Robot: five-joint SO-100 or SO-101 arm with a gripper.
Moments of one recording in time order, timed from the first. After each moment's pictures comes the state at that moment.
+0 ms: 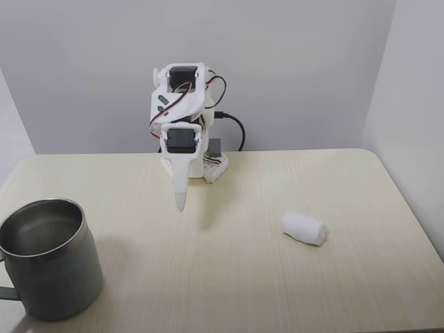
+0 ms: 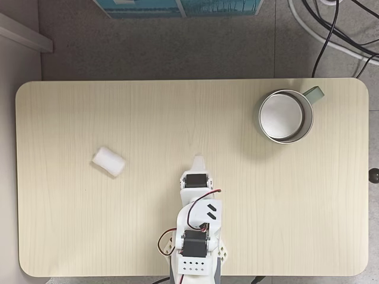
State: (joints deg) arm 0.8 -4.8 11.5 60.9 -5.2
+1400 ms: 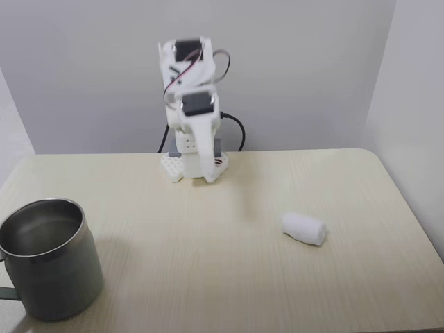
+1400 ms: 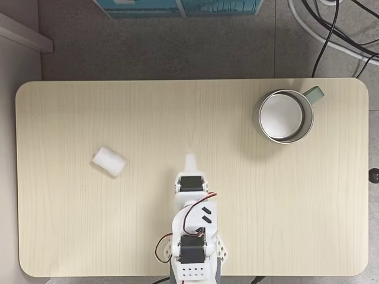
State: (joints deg) arm -13.4 5.3 31.3 63.2 11.0
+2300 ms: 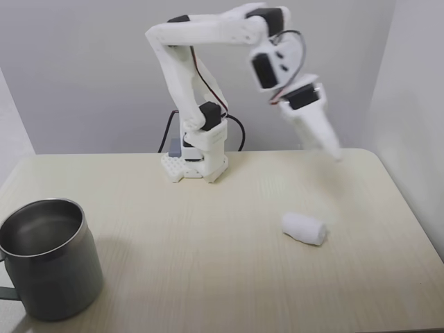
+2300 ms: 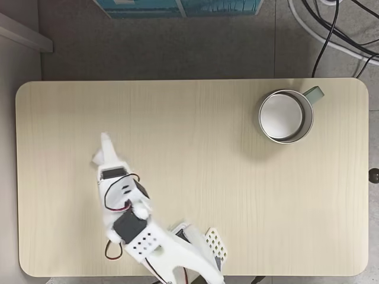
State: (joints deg) arm -54.9 57.0 64.4 67.1 46.1
